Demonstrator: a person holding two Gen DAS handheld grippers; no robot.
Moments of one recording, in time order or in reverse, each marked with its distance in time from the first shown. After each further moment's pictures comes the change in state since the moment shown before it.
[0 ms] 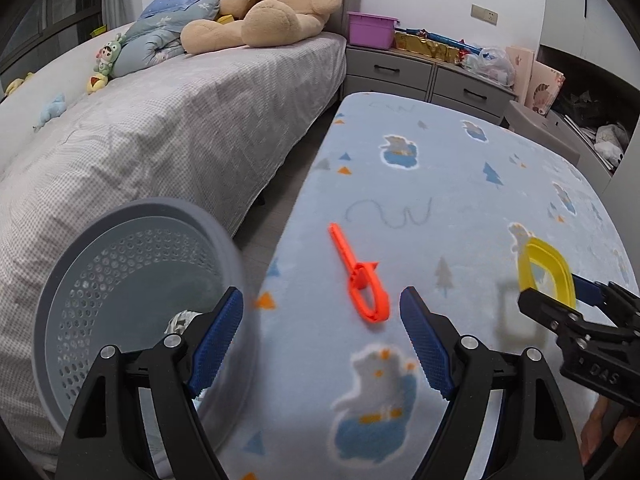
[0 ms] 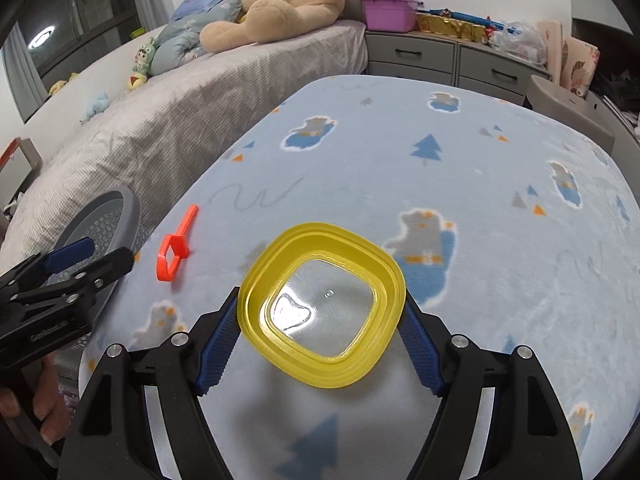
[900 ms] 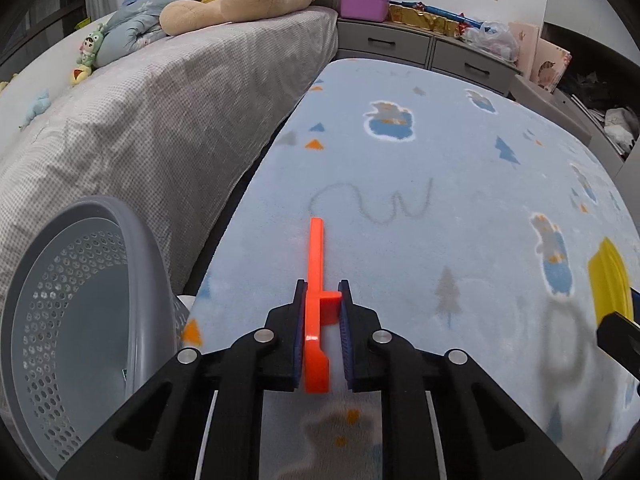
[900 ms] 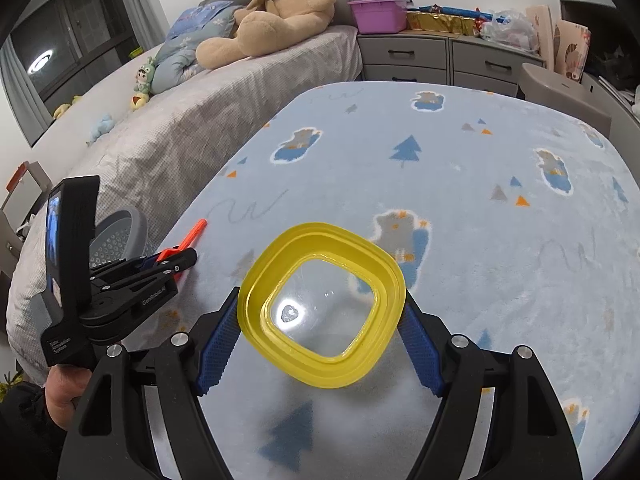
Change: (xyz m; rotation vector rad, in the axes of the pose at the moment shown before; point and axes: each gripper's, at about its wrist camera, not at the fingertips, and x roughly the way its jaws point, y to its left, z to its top) left arm 0.062 -0.028 0.011 0.013 0.083 -0.010; right arm -0.017 -0.025 0.000 0.058 -0.021 0.056
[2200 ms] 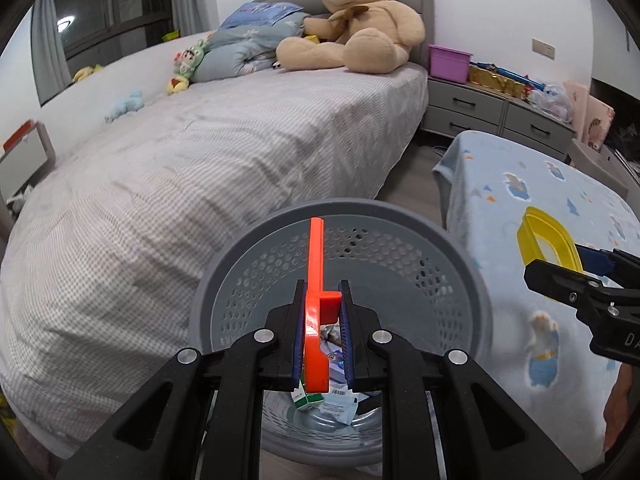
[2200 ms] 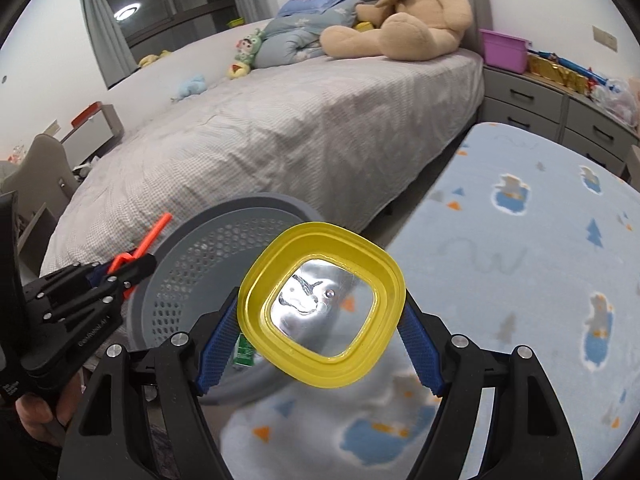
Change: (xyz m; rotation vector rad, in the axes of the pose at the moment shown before) left arm -0.129 0.197 -0.054 -0.132 -0.162 0.204; right arm 0.035 0.213 0.013 -0.257 -0.004 0.219
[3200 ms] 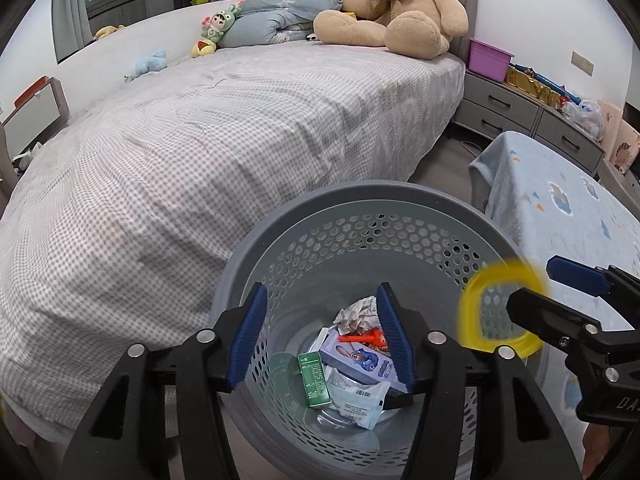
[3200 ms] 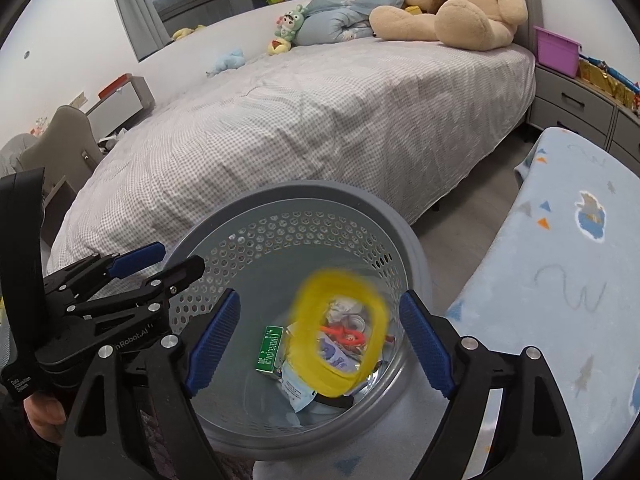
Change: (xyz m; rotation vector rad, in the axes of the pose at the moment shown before) left arm 0.043 0.037 0.003 -0.102 0.076 0.038; right arm 0.055 0.039 0.014 -0.073 0.060 0.102
